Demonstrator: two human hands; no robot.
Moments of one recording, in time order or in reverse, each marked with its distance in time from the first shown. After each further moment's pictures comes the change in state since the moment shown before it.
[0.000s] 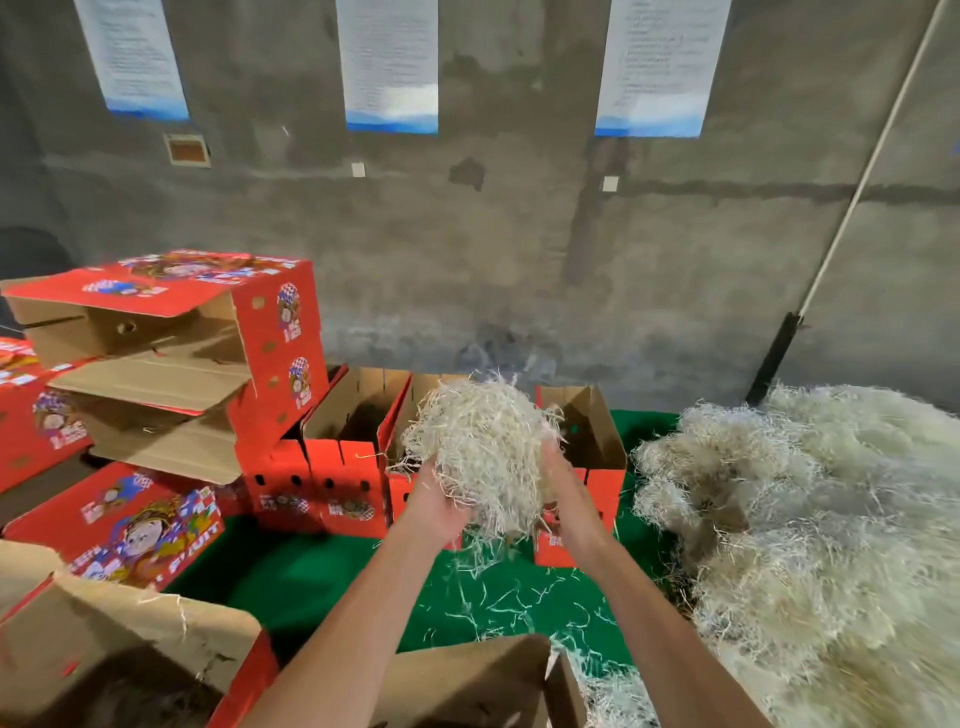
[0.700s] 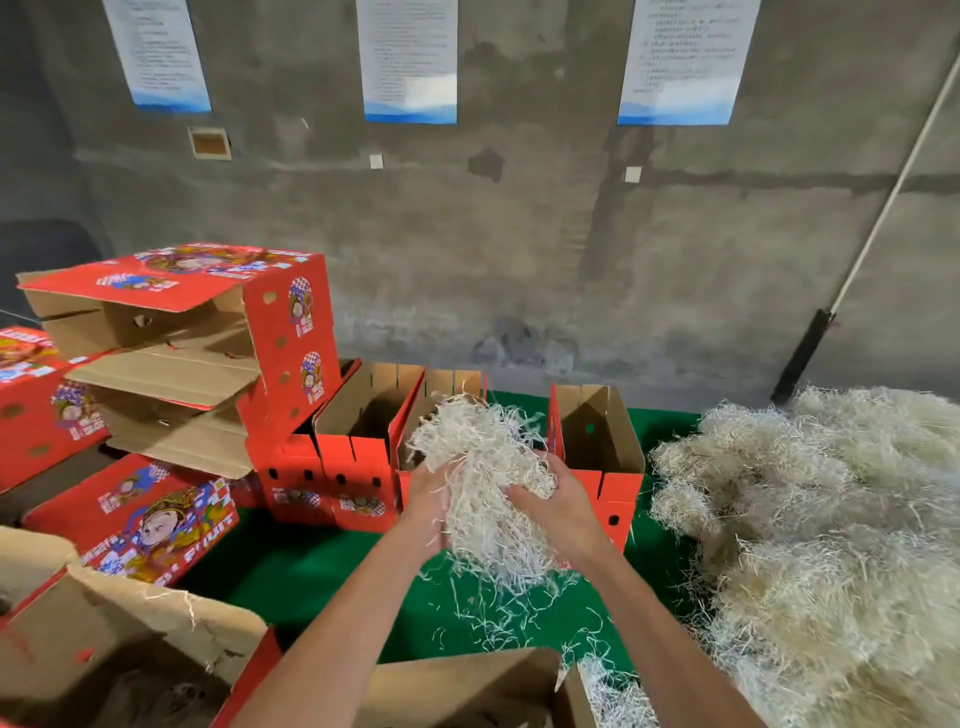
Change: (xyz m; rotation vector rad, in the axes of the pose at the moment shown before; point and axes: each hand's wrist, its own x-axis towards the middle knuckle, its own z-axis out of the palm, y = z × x) left_hand 0.025 -0.007 -0.017 -0.187 0.011 0.167; right_hand 0.018 0.006 0.011 -0.280 0.005 -0.166
